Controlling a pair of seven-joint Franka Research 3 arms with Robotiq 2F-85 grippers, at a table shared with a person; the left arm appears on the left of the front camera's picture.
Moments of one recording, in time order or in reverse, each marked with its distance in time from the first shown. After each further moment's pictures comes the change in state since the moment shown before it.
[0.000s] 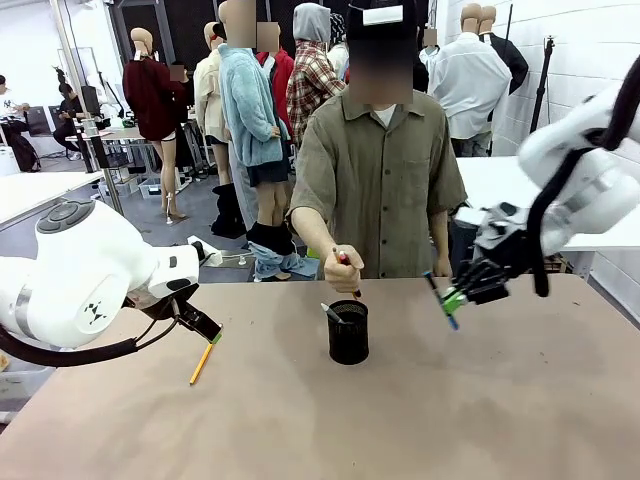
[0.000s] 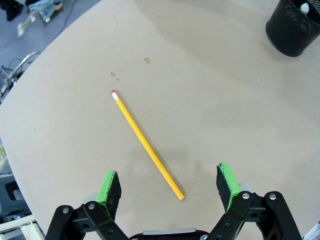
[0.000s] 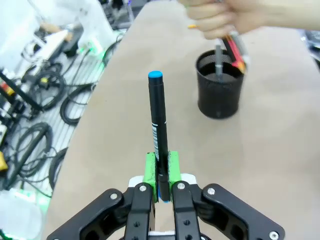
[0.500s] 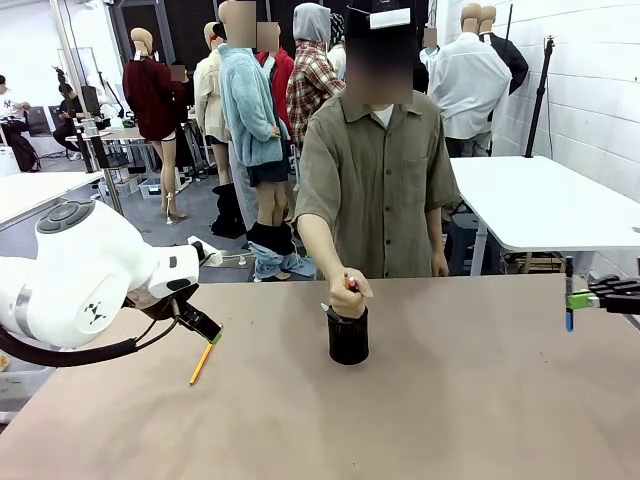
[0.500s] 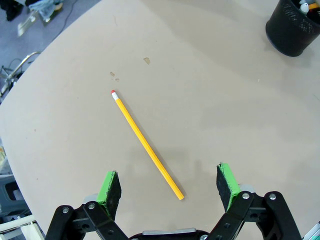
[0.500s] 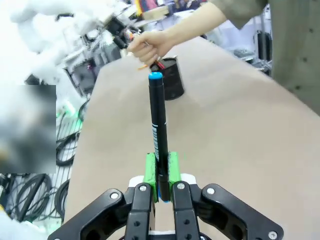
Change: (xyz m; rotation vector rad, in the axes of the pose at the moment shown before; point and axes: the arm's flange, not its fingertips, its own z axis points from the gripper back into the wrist) left arm 0.000 0.000 0.000 0.000 0.000 -0.001; right arm -0.149 0.103 0.134 -0.326 -0.376 -0.211
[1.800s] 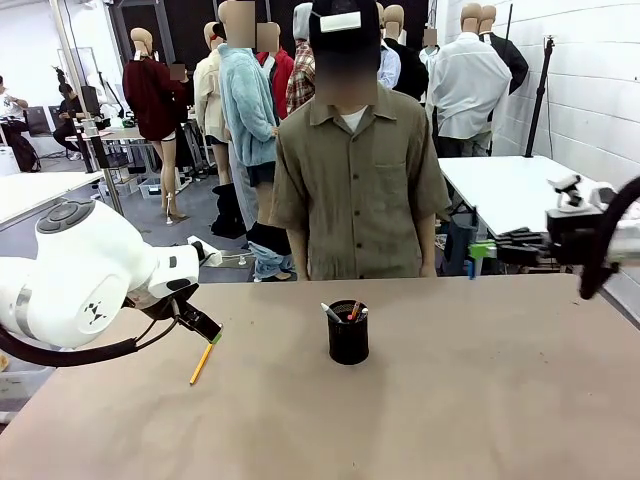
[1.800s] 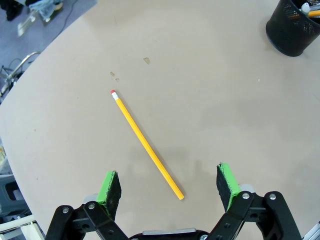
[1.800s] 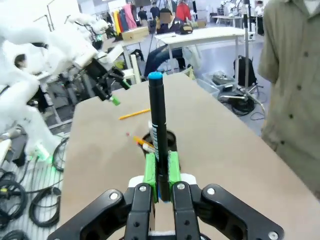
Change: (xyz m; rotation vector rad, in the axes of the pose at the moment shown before) left arm 0.000 0.000 0.000 0.000 0.000 0.000; right arm 0.128 0.049 -0.170 -0.117 -0.052 0.100
